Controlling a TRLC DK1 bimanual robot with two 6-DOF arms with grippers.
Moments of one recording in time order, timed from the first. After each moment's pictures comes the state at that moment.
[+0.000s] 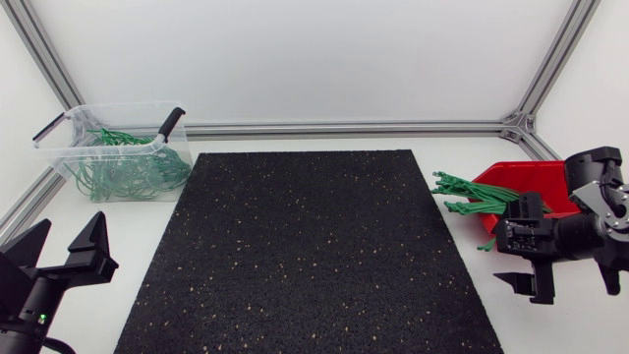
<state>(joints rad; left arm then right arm) -0.04 0.05 0.02 0.02 -0.16 -0.05 -0.26 1.30 0.61 -0.48 -0.14 -1.63</state>
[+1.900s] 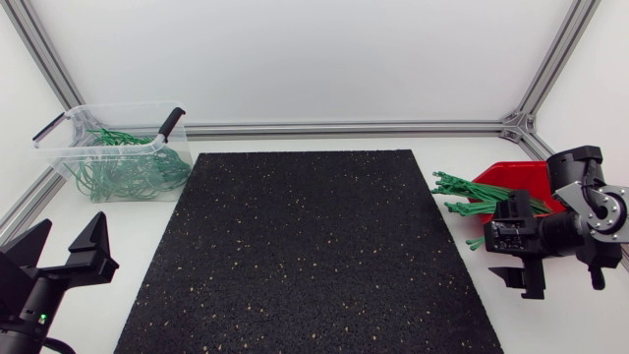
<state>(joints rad) -0.03 0.05 0.02 0.02 -0.16 -0.05 -0.19 1.35 0.60 -0.40 -0.06 -1.62</state>
